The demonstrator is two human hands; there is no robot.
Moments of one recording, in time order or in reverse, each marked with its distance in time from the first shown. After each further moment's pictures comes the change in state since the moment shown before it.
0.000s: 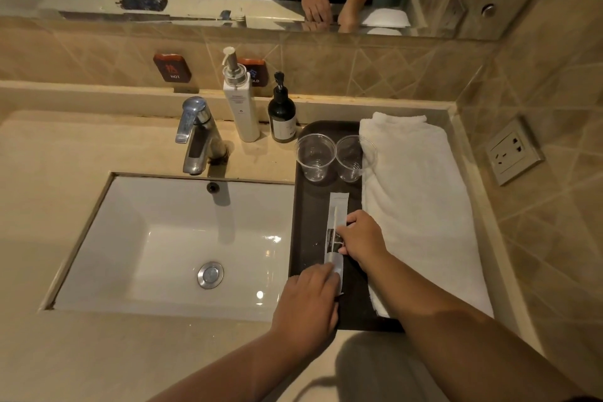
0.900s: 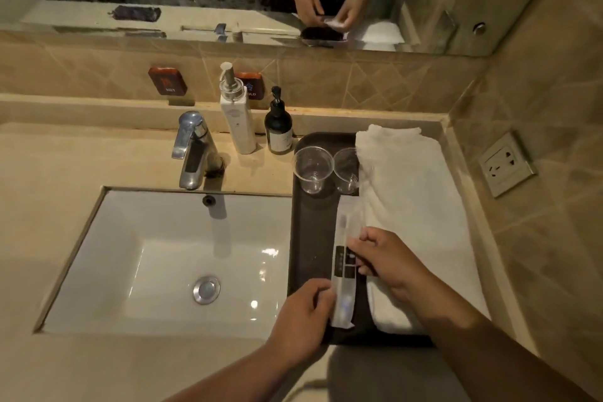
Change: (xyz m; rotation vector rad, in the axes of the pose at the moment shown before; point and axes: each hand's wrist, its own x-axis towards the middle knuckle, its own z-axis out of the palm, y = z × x) left_hand 0.006 0.005 -0.040 -0.874 -0.032 -0.455; right_hand -0.053 -0.024 -0.066 0.242 -0.307 -0.072
